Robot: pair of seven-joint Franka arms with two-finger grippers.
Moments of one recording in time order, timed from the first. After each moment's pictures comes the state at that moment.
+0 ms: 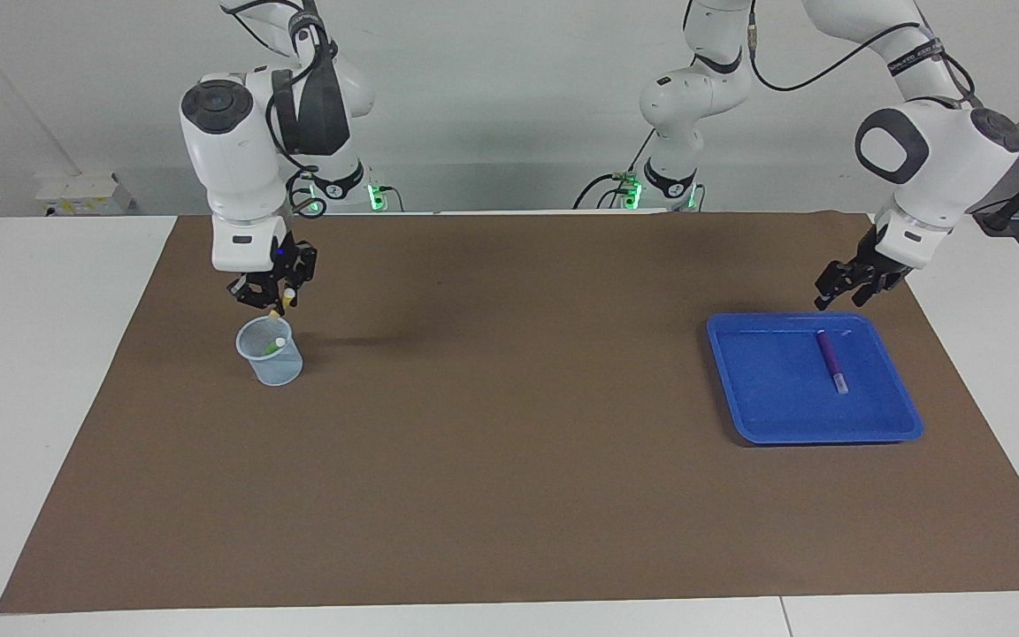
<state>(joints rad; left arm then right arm) 0.30 -0.02 -0.06 -2.13 -0.12 2.14 0.22 -0.06 -0.03 0.16 -1.97 -0.11 1.95 -0.71</state>
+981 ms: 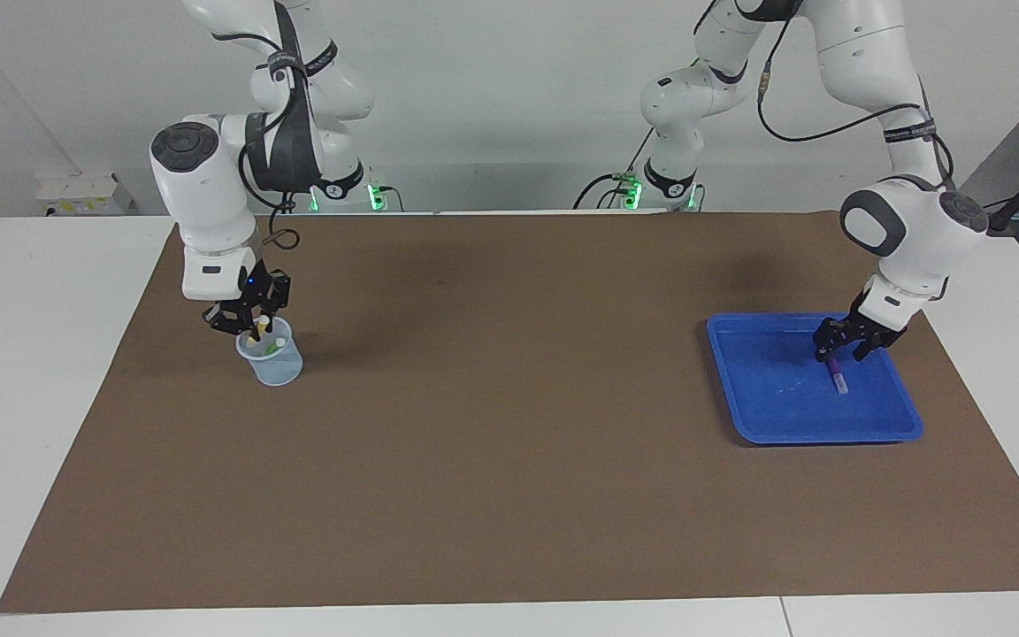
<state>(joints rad) 0.33 0.22 -0.06 -2.13 -0.10 2.43 0.39 -0.15 -0.01 0.16 -2.09 -0.10 2.12 -0.74</state>
